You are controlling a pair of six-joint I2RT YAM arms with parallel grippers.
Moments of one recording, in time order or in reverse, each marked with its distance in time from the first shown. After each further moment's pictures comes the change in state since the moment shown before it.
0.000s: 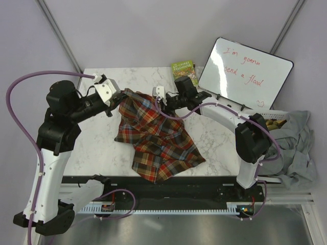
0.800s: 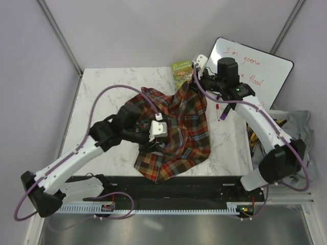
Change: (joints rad) left arm -0.443 0.035 -0.374 -0.058 0.021 0.000; right arm -0.279 -0.258 0.025 -0.043 0.143 0.322
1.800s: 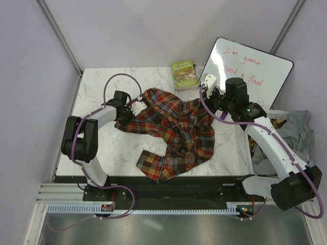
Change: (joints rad) left arm 0.544 0.792 -0.038 0.314 -0.491 0.283; right arm 0.001 -0.351 -0.316 -0.128 0.169 -0.021
